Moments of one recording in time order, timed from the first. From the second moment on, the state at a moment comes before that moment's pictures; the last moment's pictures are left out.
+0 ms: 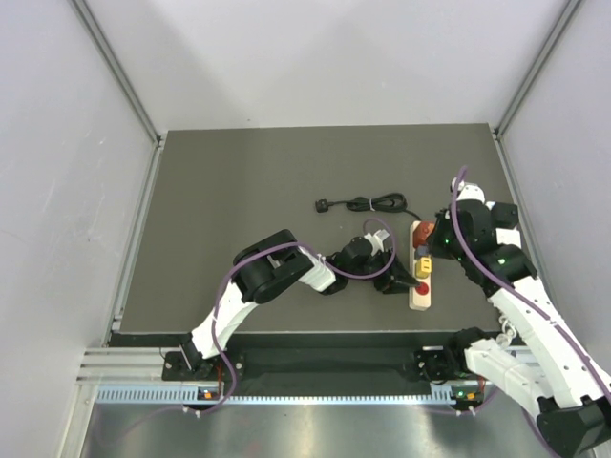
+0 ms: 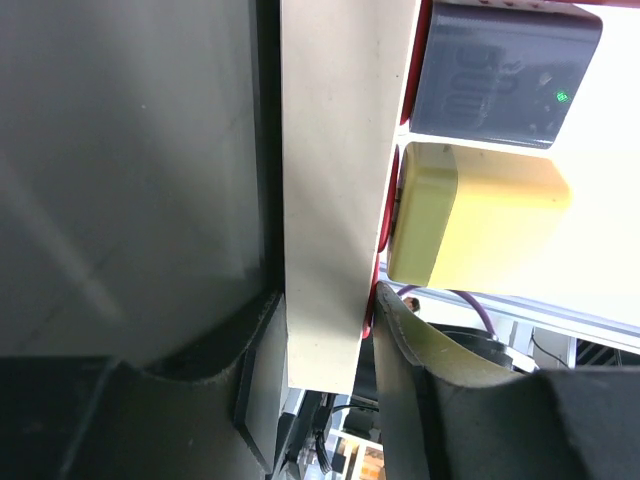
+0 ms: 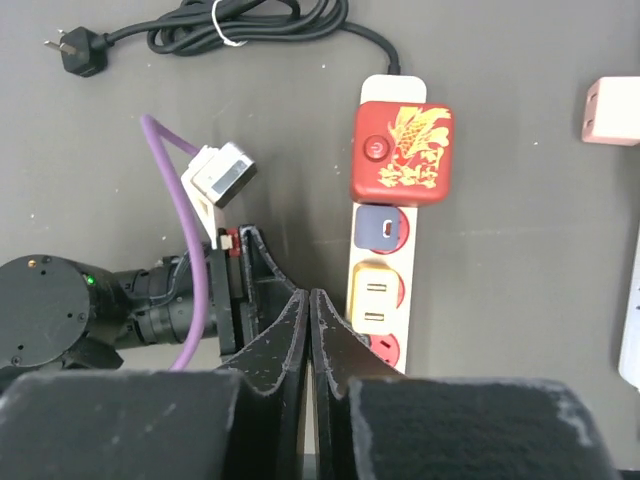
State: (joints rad) left arm -1.00 2.33 1.18 0.84 0.48 -1.43; right arm 0.37 0.84 0.88 -0.74 0.20 0.43
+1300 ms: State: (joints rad) left arm -1.00 2.33 1.17 0.85 0.48 -1.43; right arm 0.27 1.12 0.73 -0.75 0.05 0.47
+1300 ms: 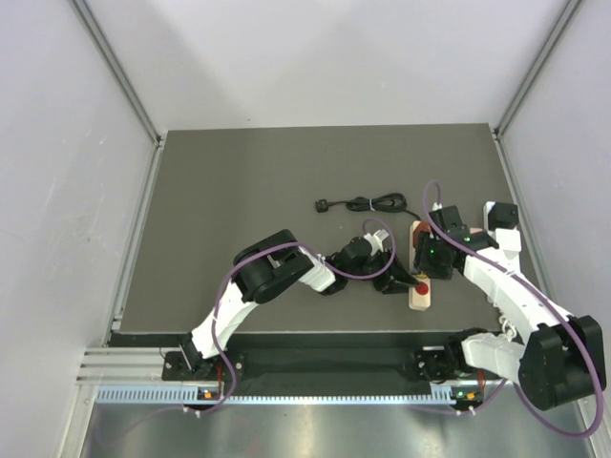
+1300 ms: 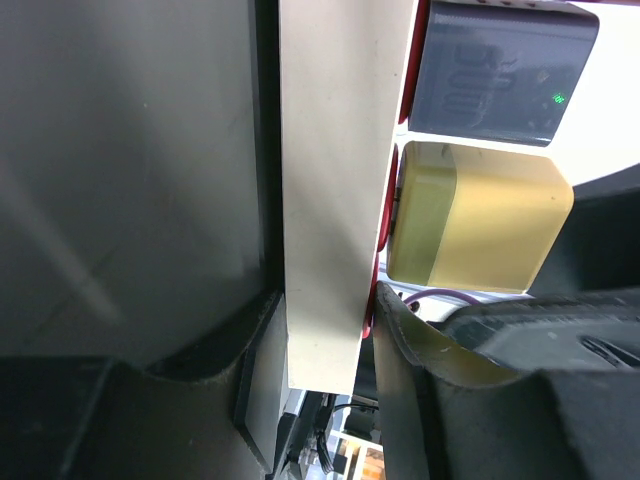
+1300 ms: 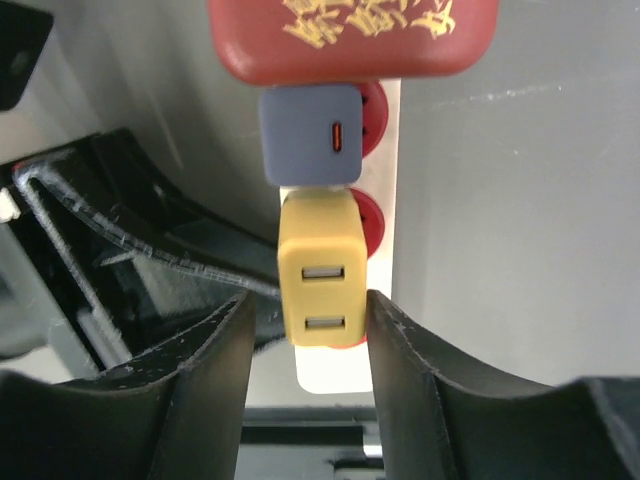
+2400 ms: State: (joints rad) left arm -1.01 2.33 1.16 0.89 0.49 -1.48; right arm 0.35 1.09 0.68 -0.67 0.21 0.48
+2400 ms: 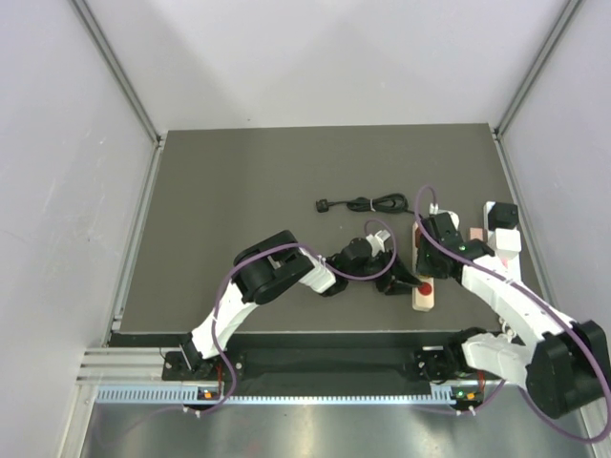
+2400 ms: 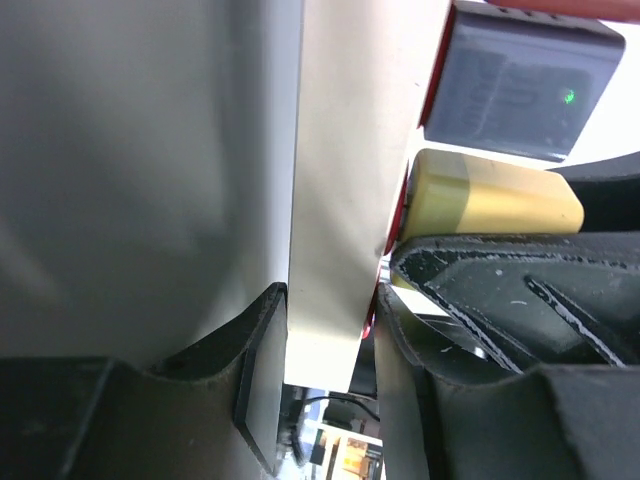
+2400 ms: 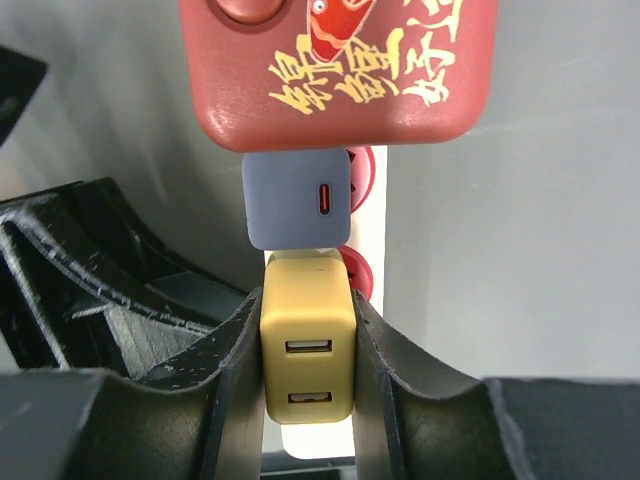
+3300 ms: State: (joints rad) left arm -1.03 2.32 1.19 0.85 0.46 -1.46; right arm 0.20 1.05 0.68 -0.71 0.06 0.44
